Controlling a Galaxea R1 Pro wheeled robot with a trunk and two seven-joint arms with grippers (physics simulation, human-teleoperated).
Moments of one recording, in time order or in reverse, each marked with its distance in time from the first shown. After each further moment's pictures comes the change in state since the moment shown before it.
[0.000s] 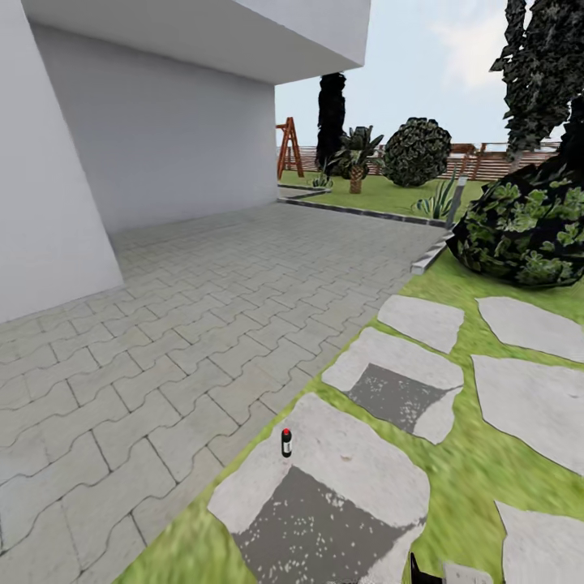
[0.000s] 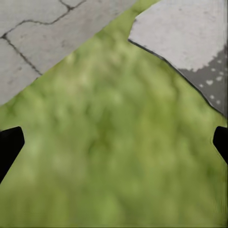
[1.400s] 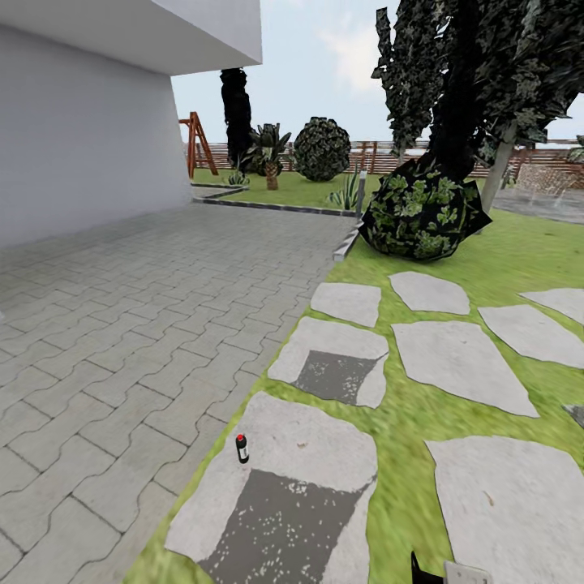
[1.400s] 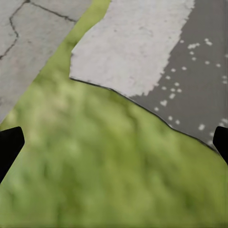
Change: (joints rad) left arm 0.000 0.000 0.000 -0.001 -0.001 0.000 0.000; right arm 0.000 -0.004 0.000 -0.003 0.000 -0.001 0.001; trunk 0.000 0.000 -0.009
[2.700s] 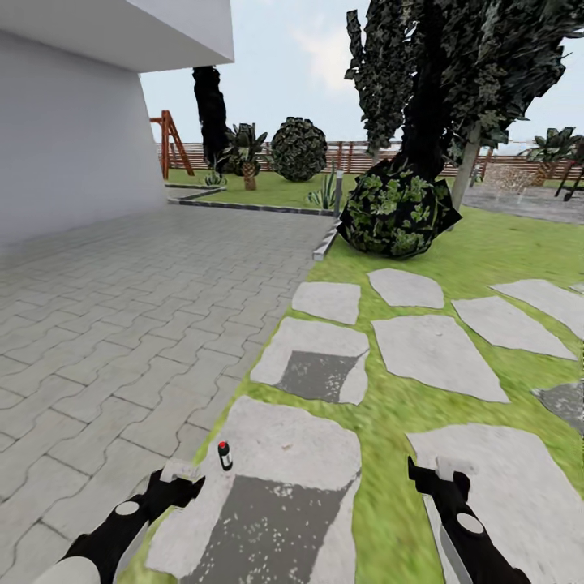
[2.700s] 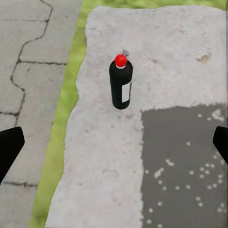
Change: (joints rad) left arm -0.407 0.092 -0.034 -0.013 -0.183 0.325 -0.244; right arm -0.018 -0.009 -0.001 -0.649 0.003 0.559 -0.001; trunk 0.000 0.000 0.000
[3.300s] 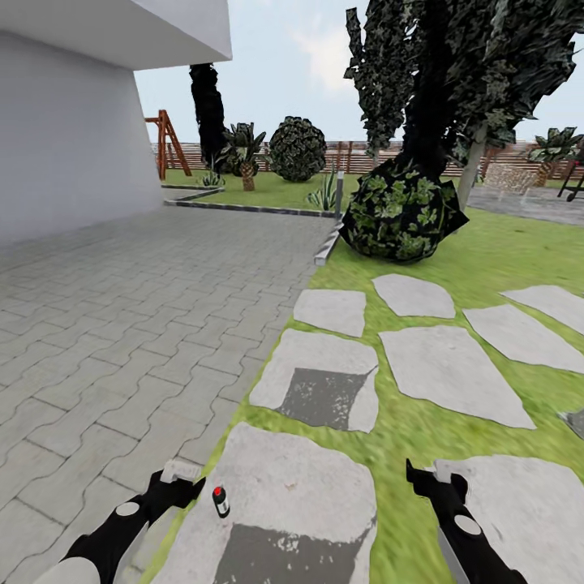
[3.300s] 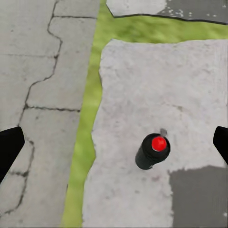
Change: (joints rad) left arm 0.002 -0.001 0.001 0.000 0.002 0.000 -0.005; right arm 0.000 0.008 0.002 0.012 0.000 0.000 -0.002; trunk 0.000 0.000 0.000
